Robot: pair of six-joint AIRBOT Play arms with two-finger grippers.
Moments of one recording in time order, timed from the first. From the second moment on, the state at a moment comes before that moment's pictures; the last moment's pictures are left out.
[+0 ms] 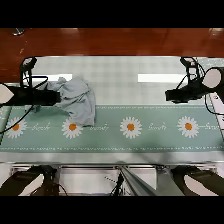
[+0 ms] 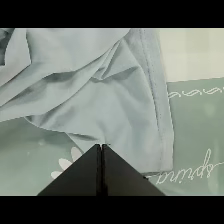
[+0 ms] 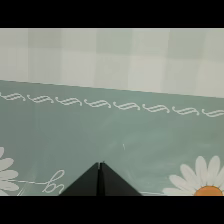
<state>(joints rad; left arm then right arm) -0.08 -0.94 0.87 1.29 -1.01 -1.50 0.11 -1.14 1.06 -1.53 1.20 1.64</state>
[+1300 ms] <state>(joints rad) 0.25 -1.14 0.96 1.66 -0.85 -1.59 0.11 -0.91 0.98 -1.61 1.25 1.73</state>
